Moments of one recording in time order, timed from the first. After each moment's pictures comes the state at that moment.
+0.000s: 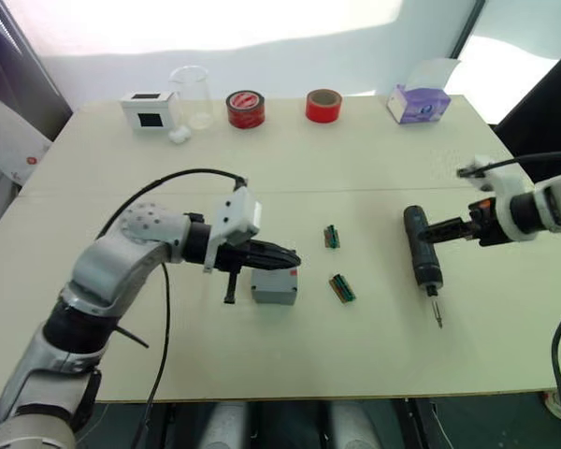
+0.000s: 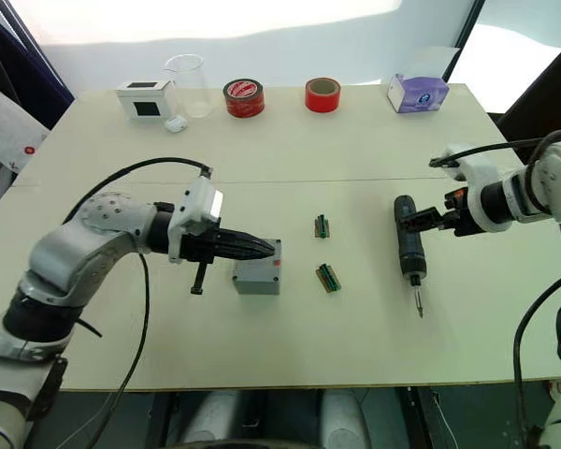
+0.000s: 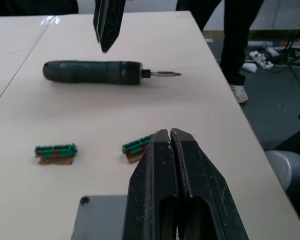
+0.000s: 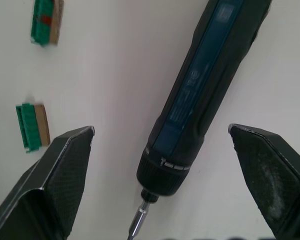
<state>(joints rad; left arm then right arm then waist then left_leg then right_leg) -0.64 0.66 -0.25 -0.31 -0.52 0.57 -1.18 -1.01 -1.13 0.37 0.28 0.66 1.61 0.81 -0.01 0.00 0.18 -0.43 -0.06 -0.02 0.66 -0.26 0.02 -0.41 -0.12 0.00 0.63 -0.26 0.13</state>
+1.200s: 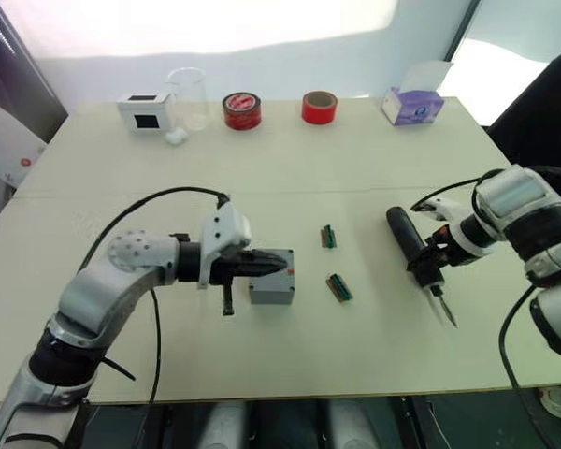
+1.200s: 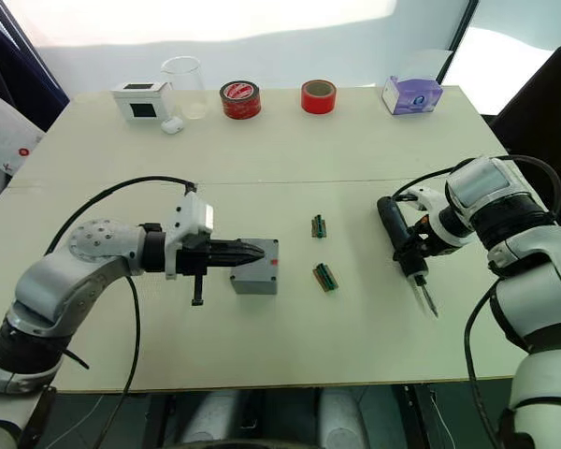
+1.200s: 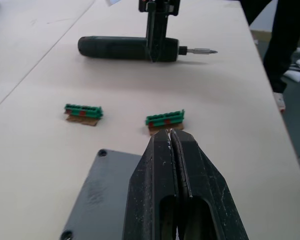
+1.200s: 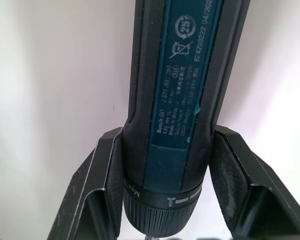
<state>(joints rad) -0.47 0.71 -0.13 -0.42 -0.53 0.66 -0.98 -1.16 -0.84 0.55 0.76 0.26 1.38 1.03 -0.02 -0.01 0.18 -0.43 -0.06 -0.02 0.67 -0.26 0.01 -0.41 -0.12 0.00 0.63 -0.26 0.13</state>
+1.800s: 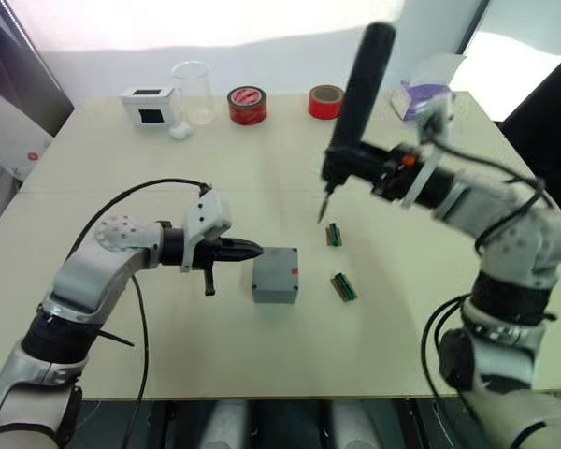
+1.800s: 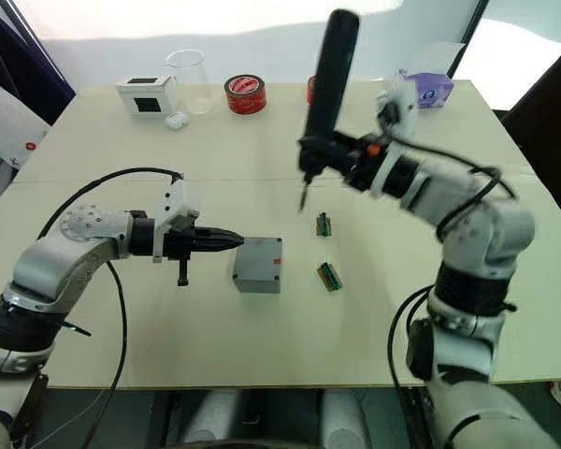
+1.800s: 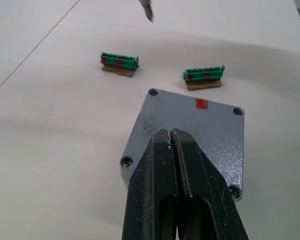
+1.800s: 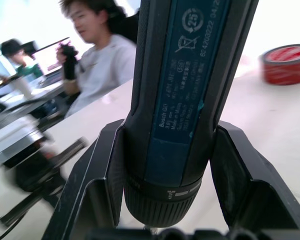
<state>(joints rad) -0.54 0.74 -0.18 -0.21 -0.43 0.59 -1.09 -0.69 -0.34 -0.29 -0.38 0.72 1.14 0.58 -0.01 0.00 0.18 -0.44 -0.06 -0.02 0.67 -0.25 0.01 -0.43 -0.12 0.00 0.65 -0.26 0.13</state>
